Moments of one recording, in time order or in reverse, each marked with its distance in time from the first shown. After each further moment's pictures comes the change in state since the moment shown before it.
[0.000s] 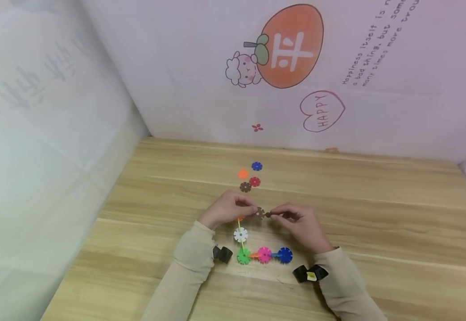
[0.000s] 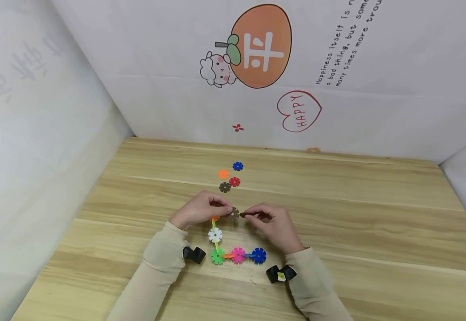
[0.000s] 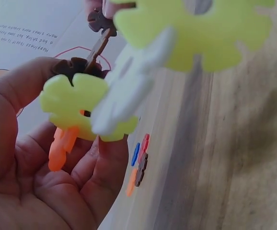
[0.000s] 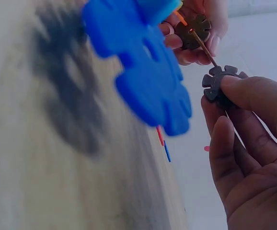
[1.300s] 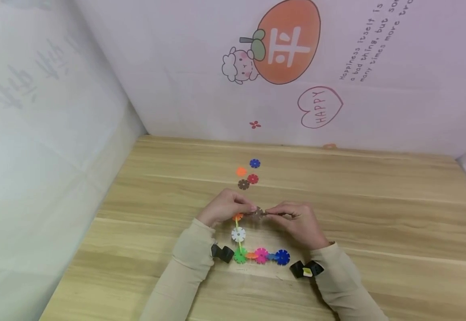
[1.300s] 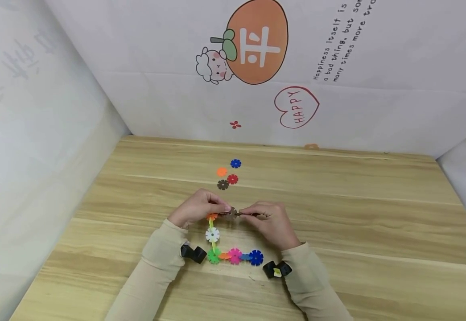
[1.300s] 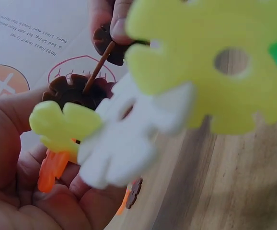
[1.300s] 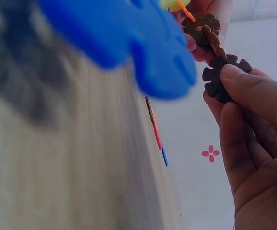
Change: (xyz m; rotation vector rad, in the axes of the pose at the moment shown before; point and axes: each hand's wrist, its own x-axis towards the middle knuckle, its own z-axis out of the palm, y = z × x) left_hand 0.003 0.002 0.002 -0.032 0.017 -0.083; right_hand 0.003 -0.005 0.001 -0.137 0.023 -0.195
